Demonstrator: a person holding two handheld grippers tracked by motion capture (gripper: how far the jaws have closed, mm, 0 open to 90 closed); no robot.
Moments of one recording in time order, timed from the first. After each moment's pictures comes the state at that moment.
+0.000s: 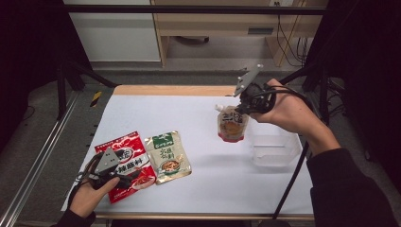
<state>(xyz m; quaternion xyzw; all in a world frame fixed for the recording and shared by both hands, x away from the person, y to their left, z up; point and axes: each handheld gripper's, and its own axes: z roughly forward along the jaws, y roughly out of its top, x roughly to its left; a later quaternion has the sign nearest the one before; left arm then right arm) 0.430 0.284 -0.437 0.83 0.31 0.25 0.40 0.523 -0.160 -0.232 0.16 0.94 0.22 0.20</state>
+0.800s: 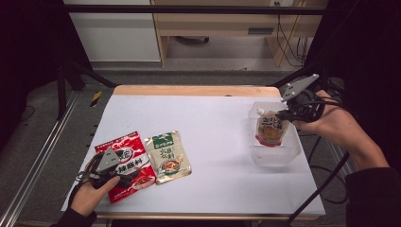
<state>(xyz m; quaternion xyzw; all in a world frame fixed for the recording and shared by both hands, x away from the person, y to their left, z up) 0.433 0.285 -0.442 0.83 0.32 0.25 0.38 0.506 -0.264 -0.250 0.24 0.92 0.22 0.21</state>
